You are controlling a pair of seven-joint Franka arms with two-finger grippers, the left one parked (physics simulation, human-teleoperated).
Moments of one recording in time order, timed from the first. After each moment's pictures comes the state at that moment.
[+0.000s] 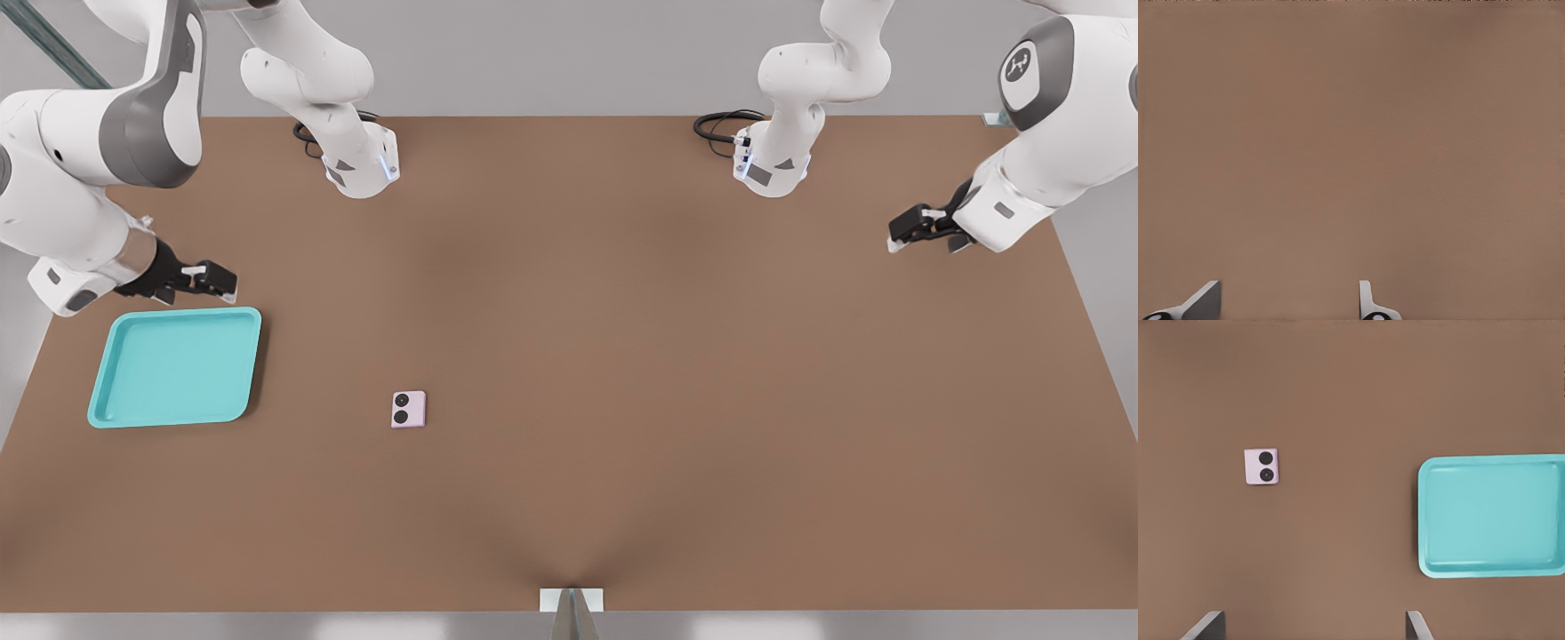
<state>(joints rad) -0.01 0.10 0.01 -1.47 0.00 1.48 -0.03</state>
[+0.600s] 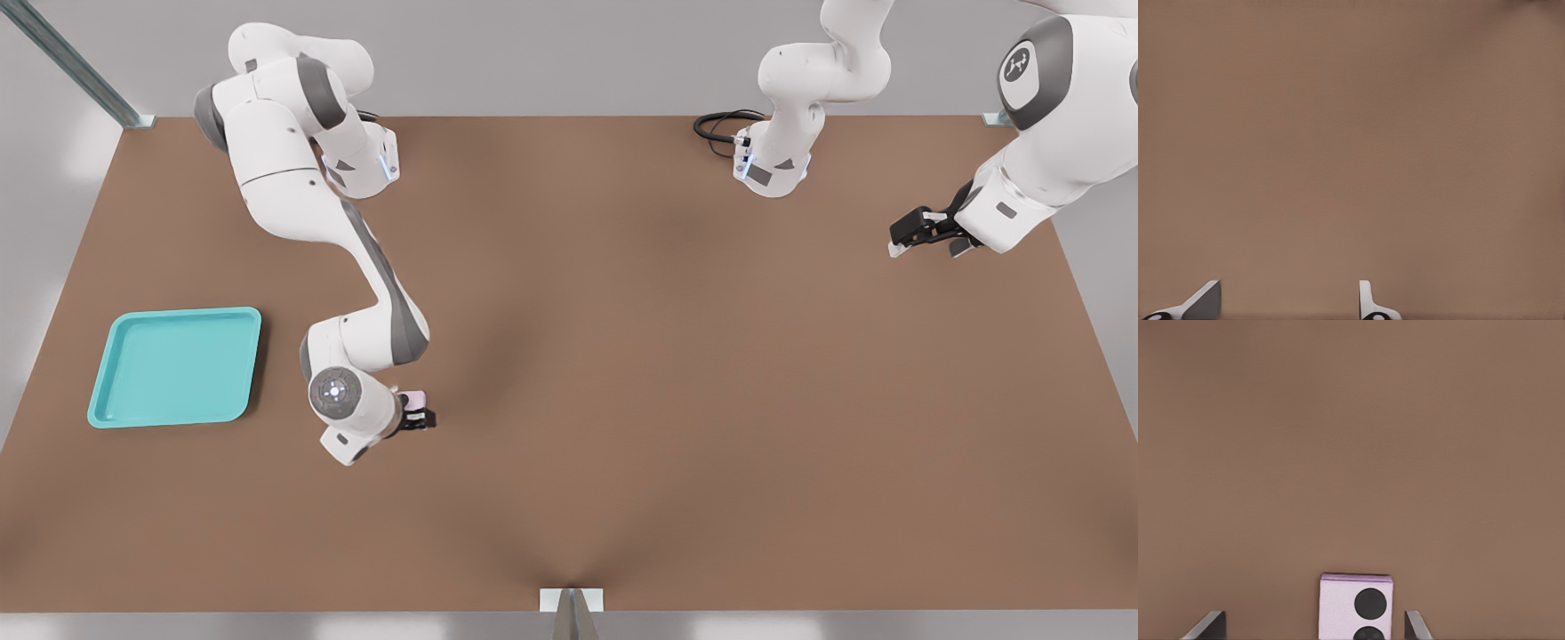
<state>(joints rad) 0.23 0.71 0.08 -1.42 -0.05 2.06 0.25</state>
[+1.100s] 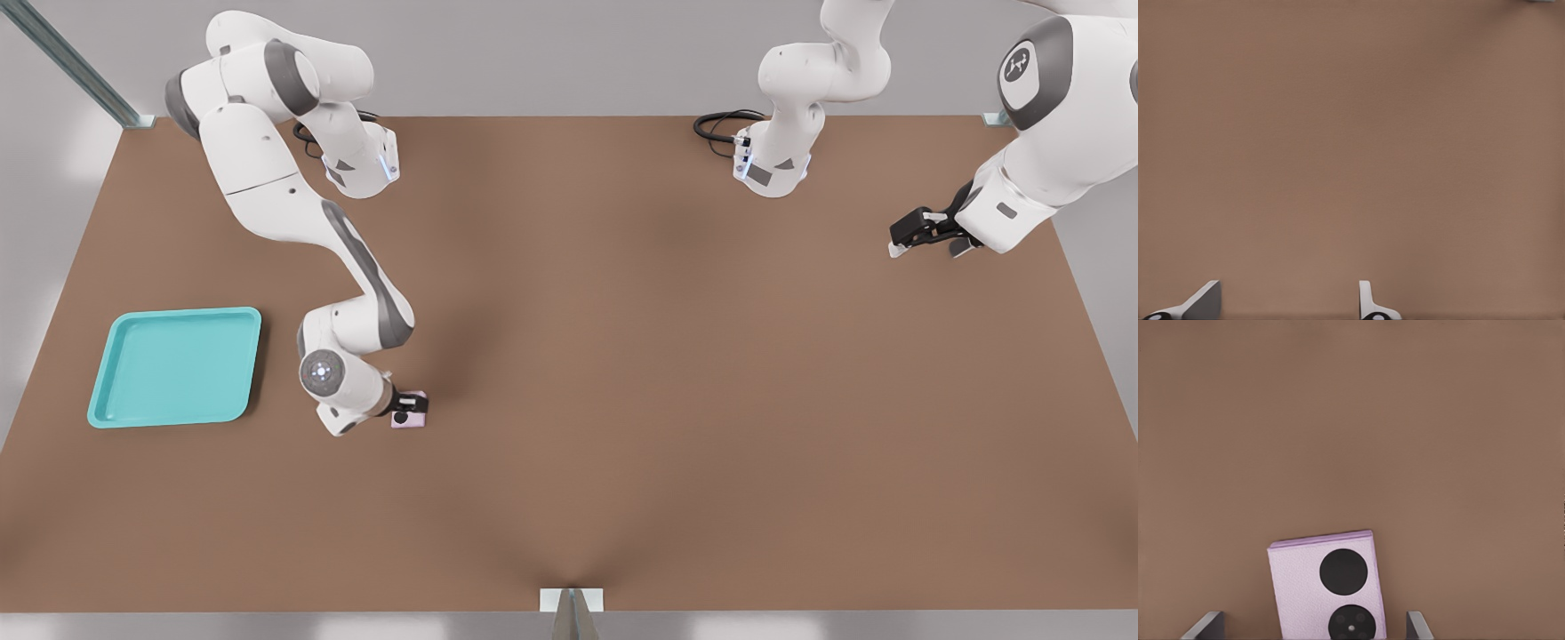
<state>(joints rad) 0.07 0.64 0.21 -1.74 -0.05 2.32 0.38</state>
